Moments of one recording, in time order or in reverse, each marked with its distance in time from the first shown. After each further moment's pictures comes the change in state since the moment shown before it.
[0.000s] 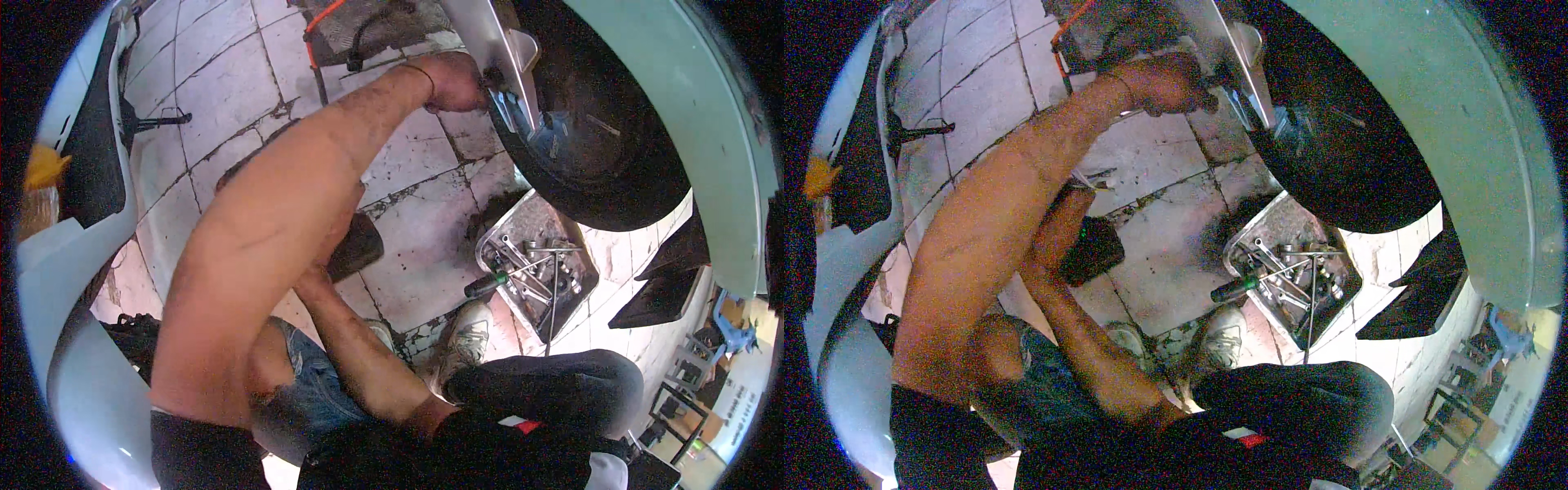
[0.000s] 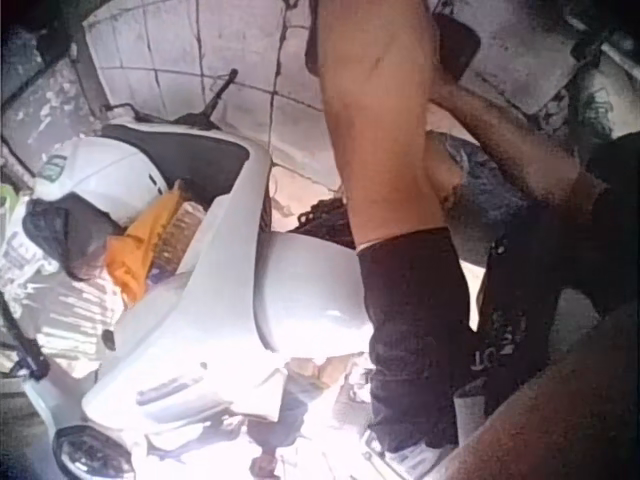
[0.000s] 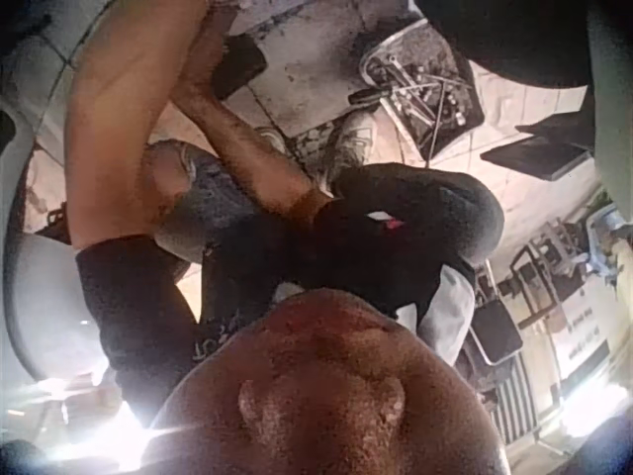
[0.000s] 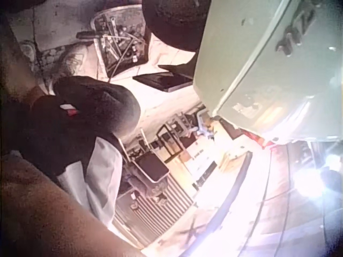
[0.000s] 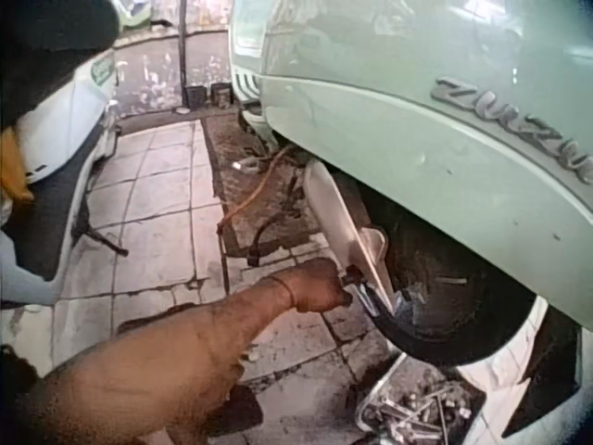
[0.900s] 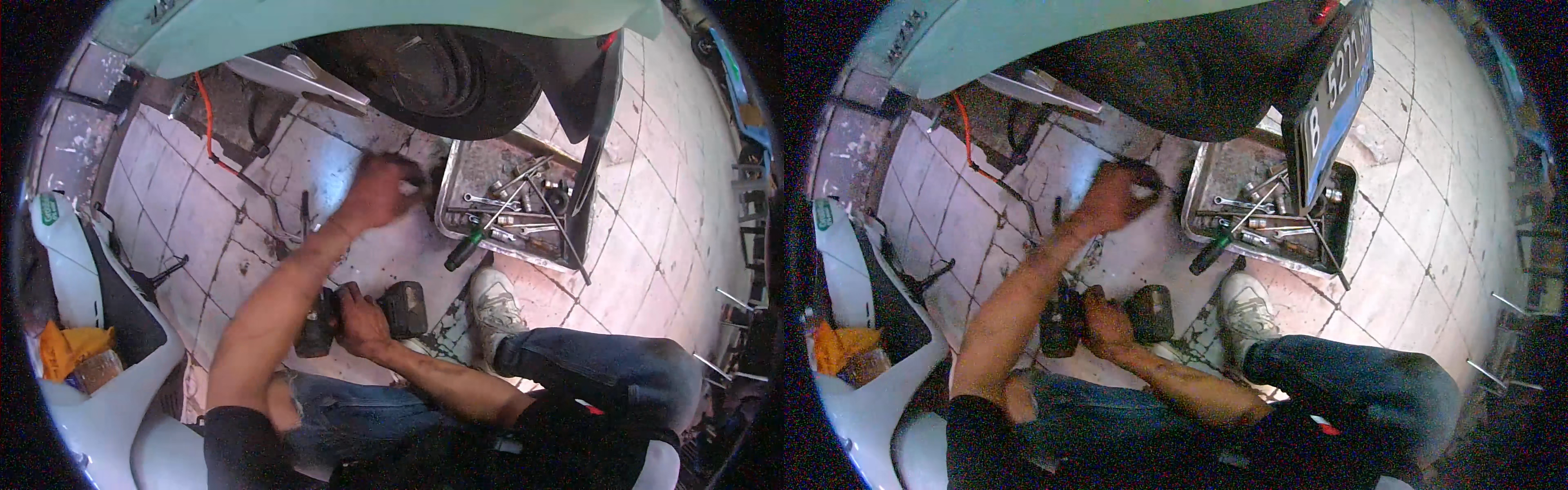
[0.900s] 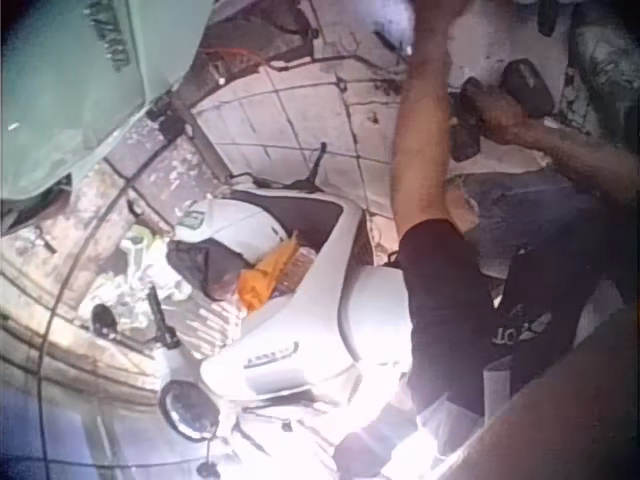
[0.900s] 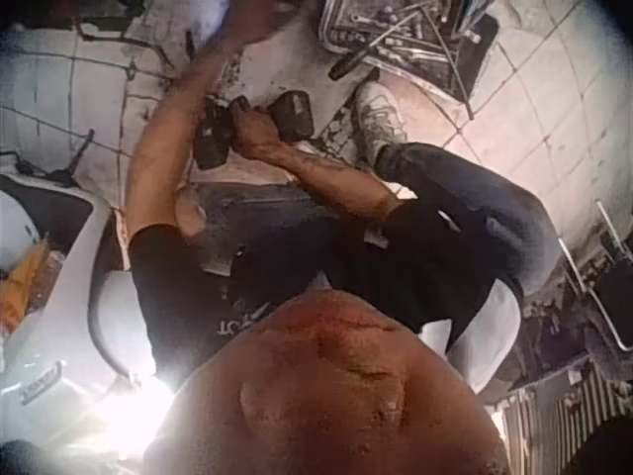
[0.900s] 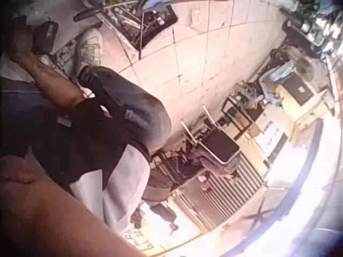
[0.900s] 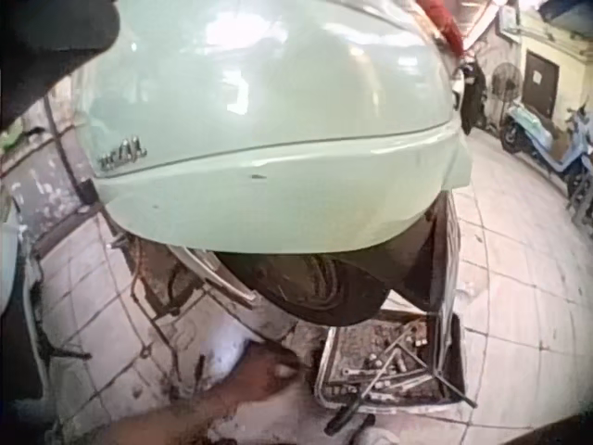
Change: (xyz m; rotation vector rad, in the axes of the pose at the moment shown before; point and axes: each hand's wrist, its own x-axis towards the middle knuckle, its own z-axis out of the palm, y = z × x) left_hand -0.031 0.055 0.142 0.184 0.002 0.511; right_hand -0.041 0.047 -0.148 -0.668 -0.561 0.128
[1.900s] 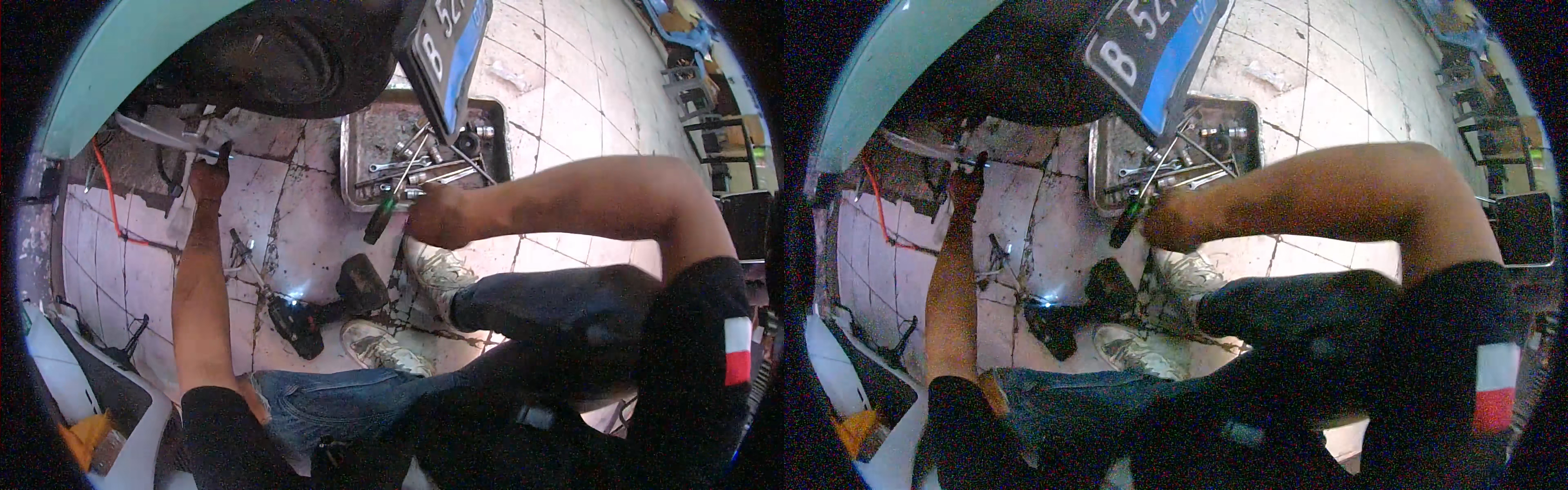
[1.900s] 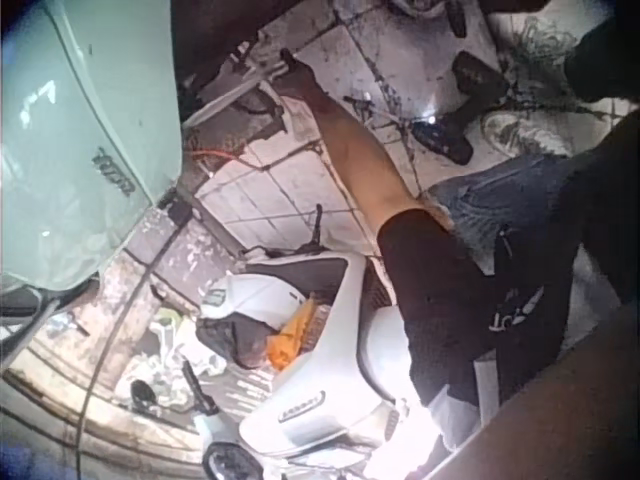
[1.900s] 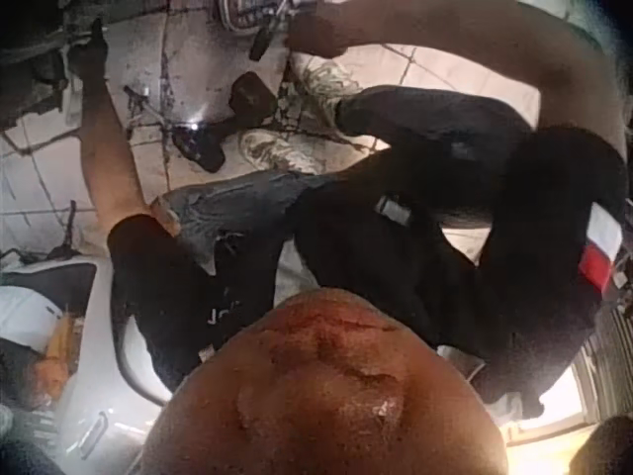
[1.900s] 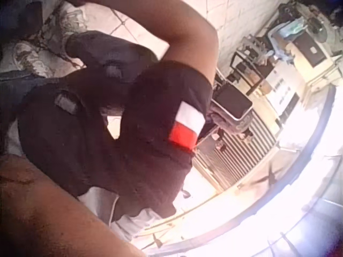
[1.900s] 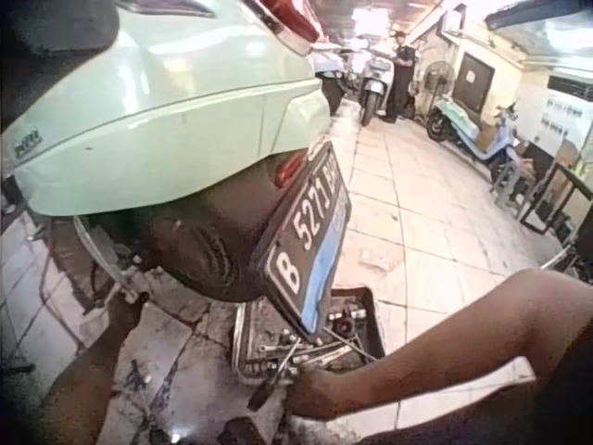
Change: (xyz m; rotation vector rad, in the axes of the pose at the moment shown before) left_hand 0.029 -0.213 0.027 0.658 0.383 -0.366; right_hand -0.040 0.103 -0.263 -1.229 -0.662 -0.319
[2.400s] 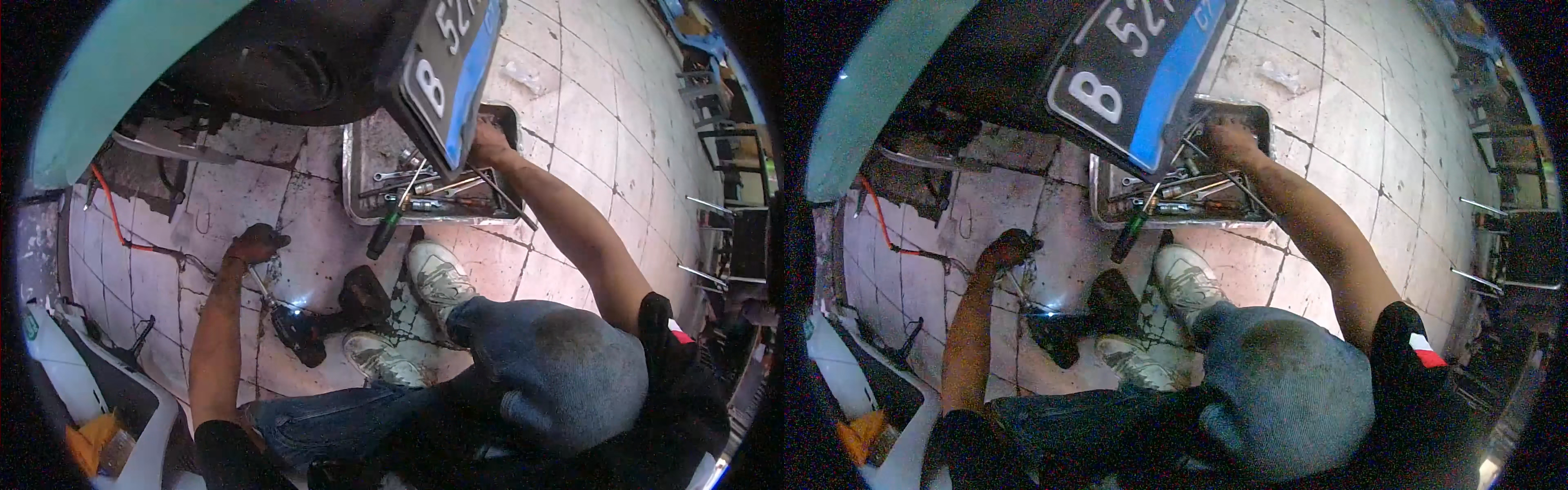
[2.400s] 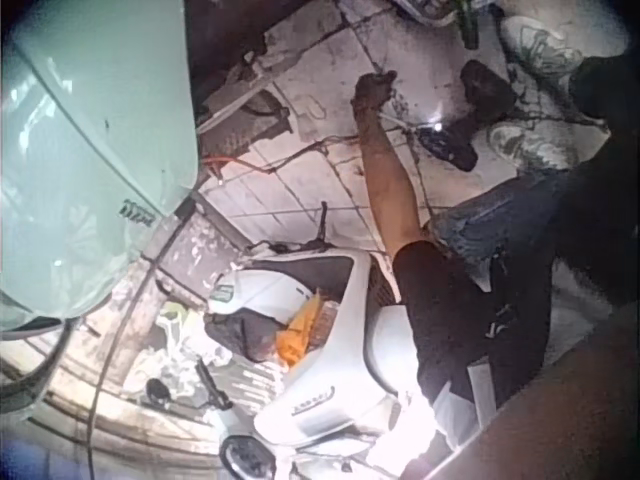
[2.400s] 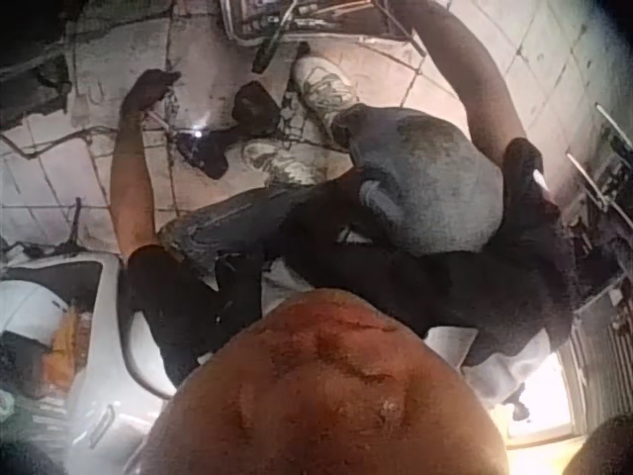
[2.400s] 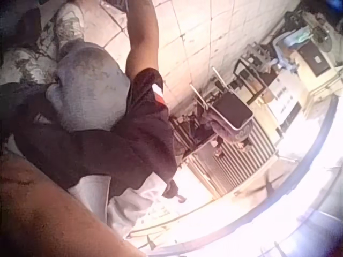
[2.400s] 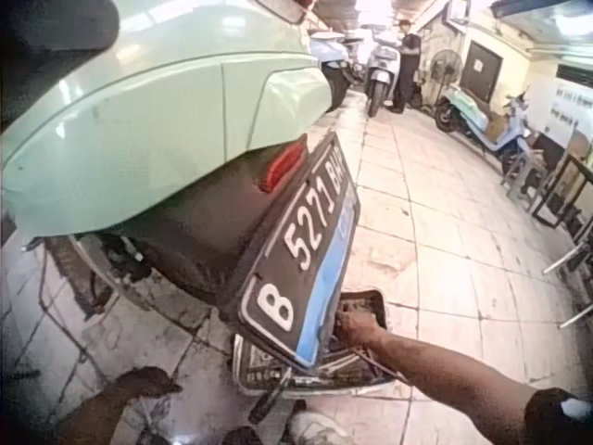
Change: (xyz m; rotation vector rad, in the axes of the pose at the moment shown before) left_hand -0.098 0.043 -0.067 -0.253 -1.215 0.076; right_hand 0.020 0.169 0.108 0.442 0.565 0.879
